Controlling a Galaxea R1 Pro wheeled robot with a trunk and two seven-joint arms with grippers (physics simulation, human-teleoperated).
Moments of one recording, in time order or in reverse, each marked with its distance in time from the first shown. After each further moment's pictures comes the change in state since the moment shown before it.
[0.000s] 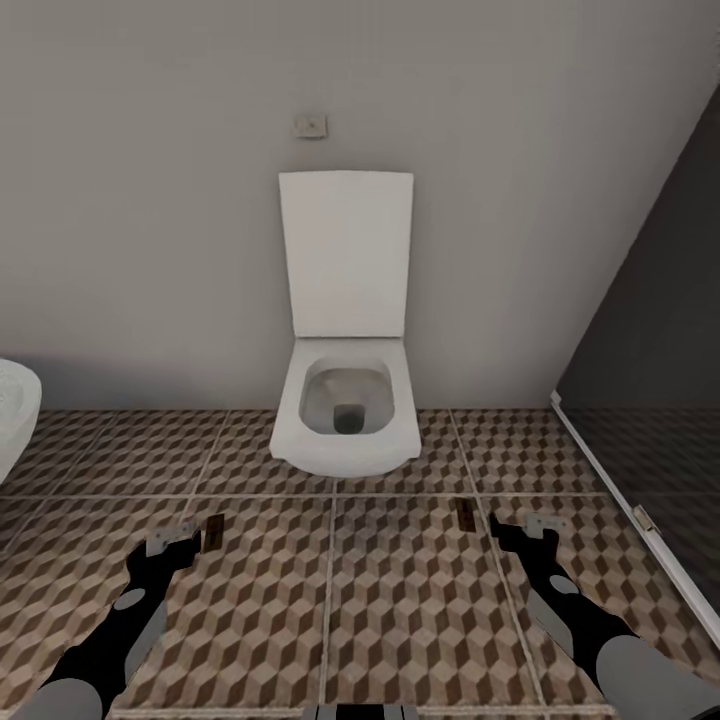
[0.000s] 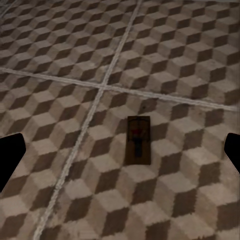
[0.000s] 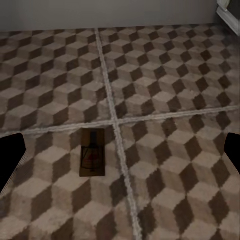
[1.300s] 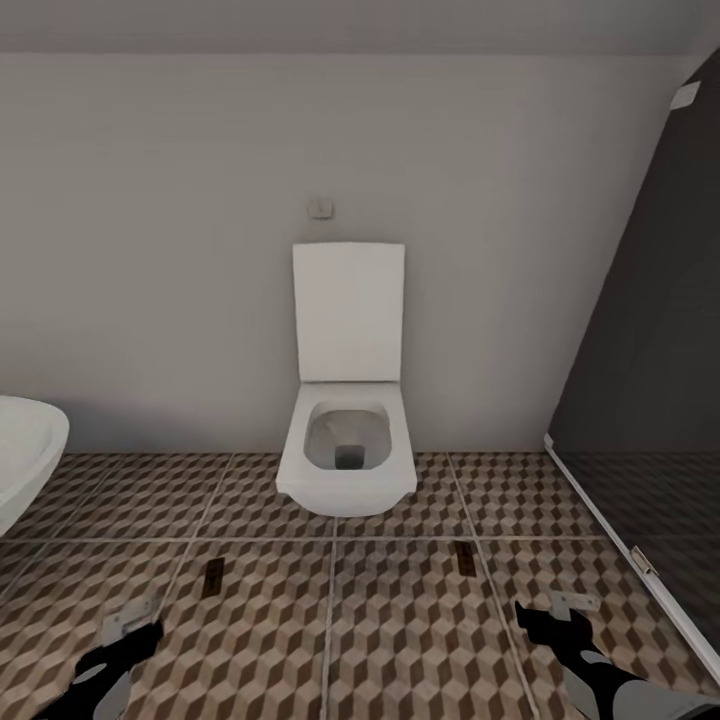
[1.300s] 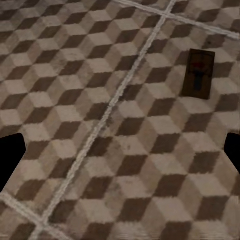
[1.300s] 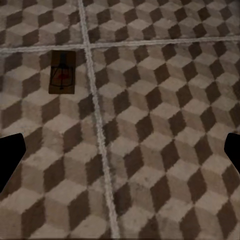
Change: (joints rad) left arm 0.002 0.038 0.185 0.371 -0.012 -0.005 -0.011; right arm 0.009 0.021 0.002 0.403 -0.004 0.006 0.125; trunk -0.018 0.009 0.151
